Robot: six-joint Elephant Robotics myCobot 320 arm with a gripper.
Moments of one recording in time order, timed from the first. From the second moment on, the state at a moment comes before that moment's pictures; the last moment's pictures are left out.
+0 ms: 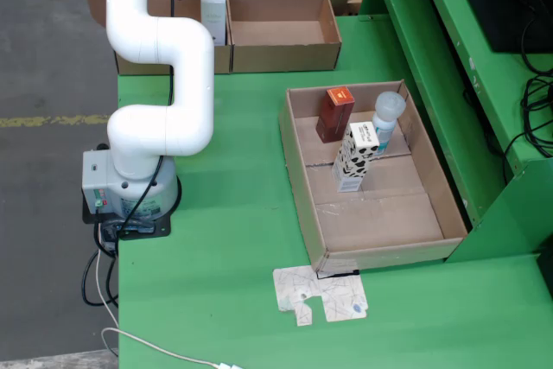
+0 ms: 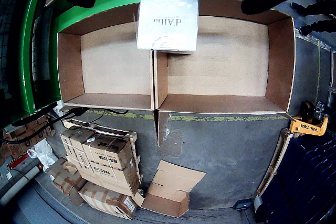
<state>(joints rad) 1.45 -0.85 -0.03 -0.39 1.39 -0.07</state>
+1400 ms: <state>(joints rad) 1.46 -0.69 -0.02 -0.62 1.53 0.10</state>
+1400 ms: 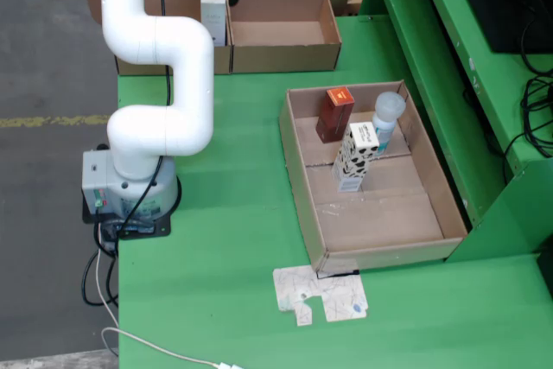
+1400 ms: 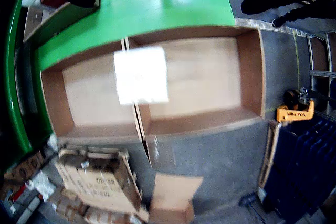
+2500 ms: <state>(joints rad) 1.37 -0.44 -0.02 -1.08 1.66 0.34</state>
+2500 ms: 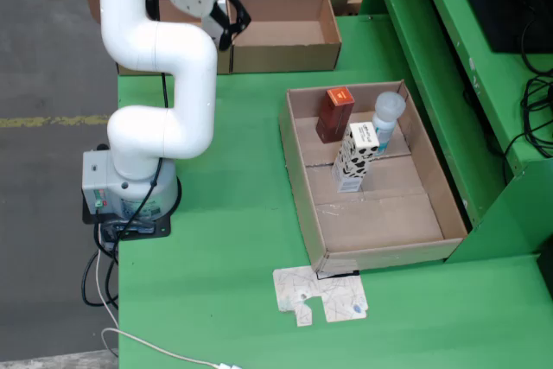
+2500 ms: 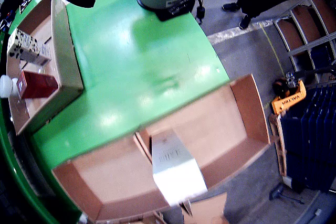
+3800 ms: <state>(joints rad) 1.18 -0.15 -0.38 -1.32 1.70 0.30</state>
